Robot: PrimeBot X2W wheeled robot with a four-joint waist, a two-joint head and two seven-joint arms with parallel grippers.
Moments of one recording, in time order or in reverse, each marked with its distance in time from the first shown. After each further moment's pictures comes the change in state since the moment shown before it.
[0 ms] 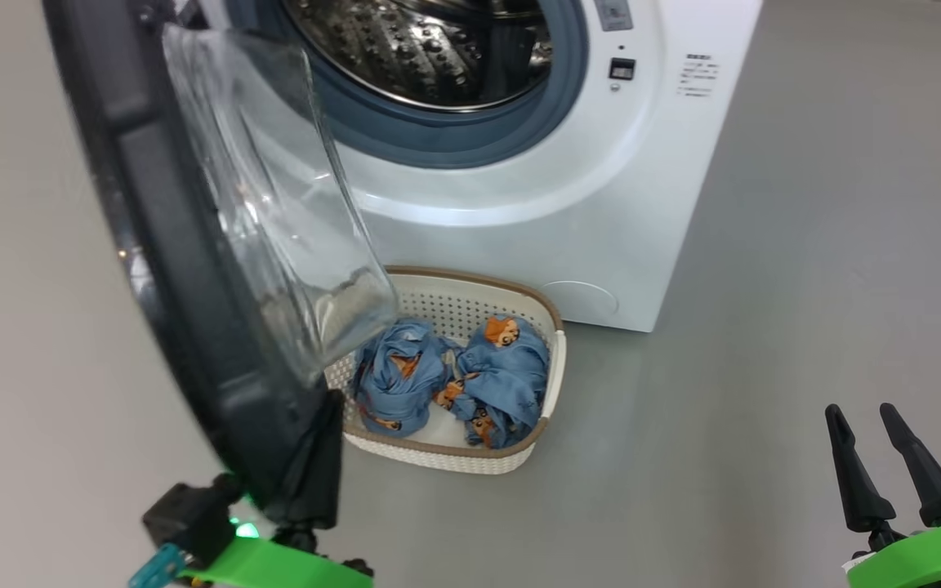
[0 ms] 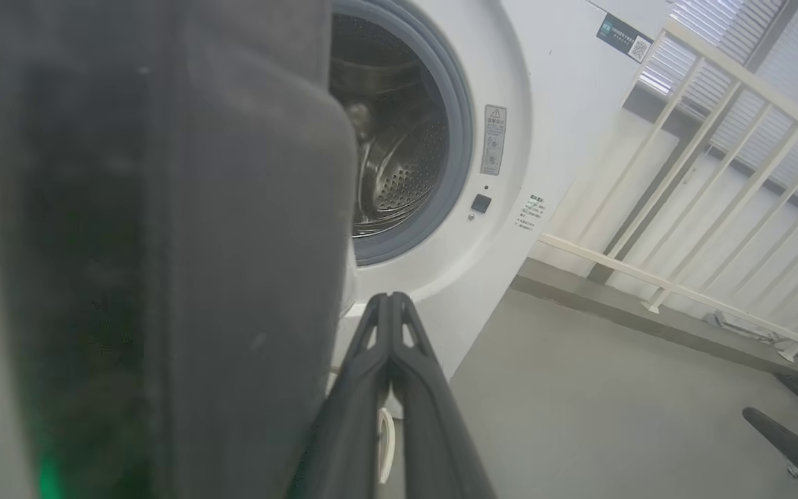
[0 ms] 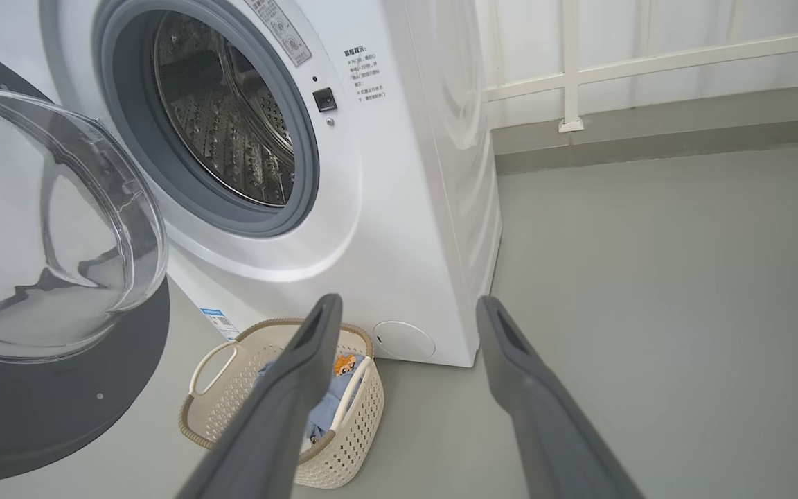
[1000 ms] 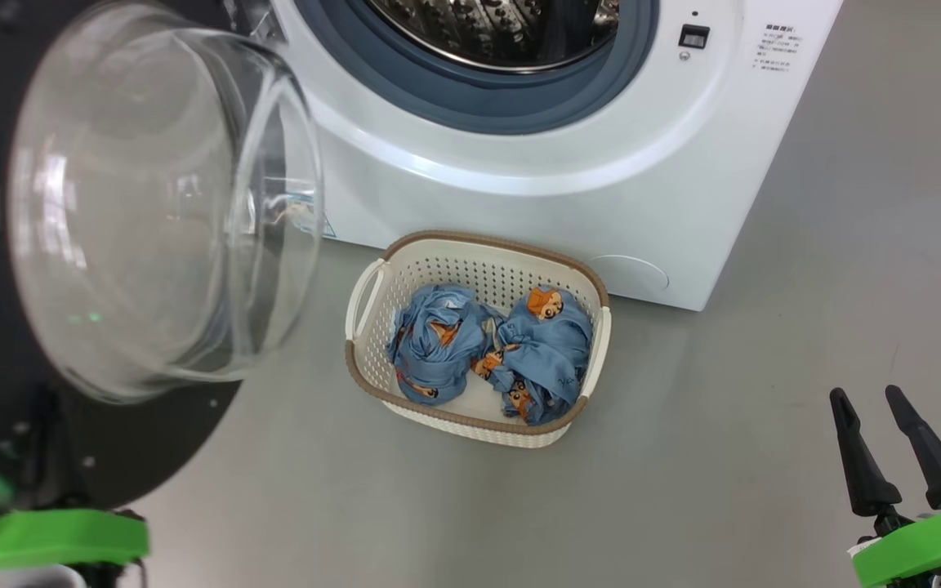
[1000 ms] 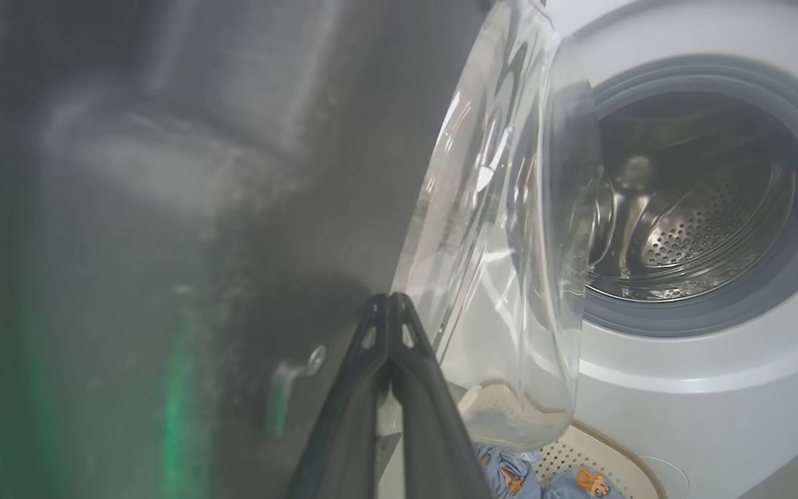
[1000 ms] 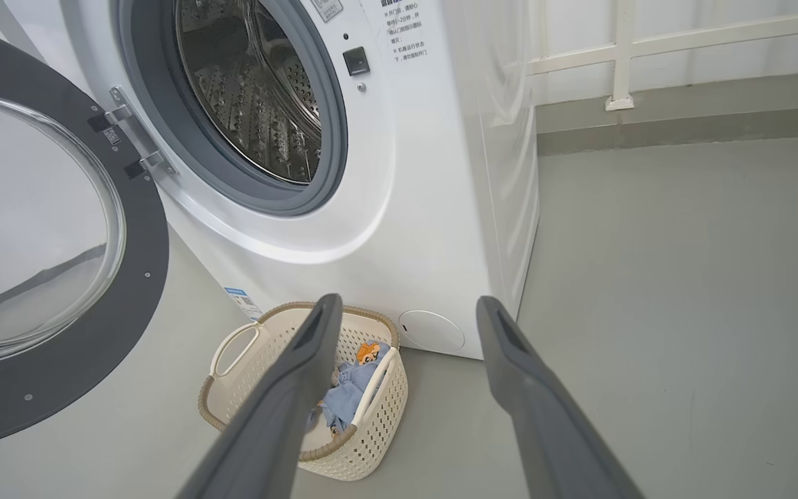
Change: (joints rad) left arm -0.023 0.127 0.358 0.075 -0.014 0.106 0.000; right arm -0.024 -0.021 0.006 -0.006 0.000 0.000 0.000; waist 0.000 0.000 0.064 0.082
